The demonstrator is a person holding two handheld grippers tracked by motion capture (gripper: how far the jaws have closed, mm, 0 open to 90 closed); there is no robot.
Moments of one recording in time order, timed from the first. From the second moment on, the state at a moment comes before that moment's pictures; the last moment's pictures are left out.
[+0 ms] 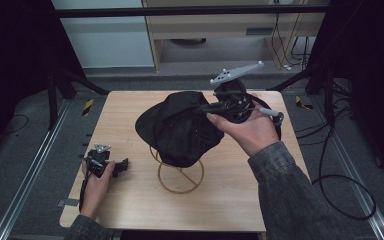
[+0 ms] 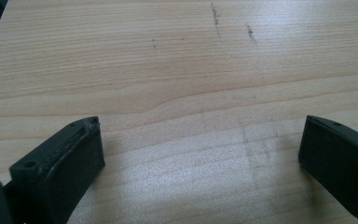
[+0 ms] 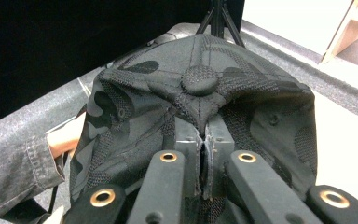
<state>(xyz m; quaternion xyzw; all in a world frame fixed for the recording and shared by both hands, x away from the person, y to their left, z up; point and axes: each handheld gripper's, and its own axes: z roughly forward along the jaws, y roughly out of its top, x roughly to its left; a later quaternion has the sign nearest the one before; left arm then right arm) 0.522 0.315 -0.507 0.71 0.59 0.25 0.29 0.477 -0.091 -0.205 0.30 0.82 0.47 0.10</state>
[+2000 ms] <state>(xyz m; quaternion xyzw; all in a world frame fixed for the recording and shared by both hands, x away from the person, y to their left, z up) 0.523 0.314 -0.507 0.71 0.59 0.25 0.29 0.495 -0.065 -0.259 0.32 0.85 0.41 0.09</state>
